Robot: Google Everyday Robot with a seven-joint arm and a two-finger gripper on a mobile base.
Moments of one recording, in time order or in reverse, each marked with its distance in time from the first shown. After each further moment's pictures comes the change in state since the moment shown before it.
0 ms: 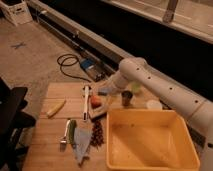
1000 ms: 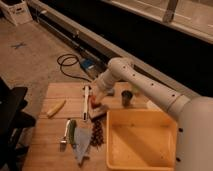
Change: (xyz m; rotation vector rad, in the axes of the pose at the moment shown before) arm -0.011 -0.040 0.039 0.016 -0.013 -0.012
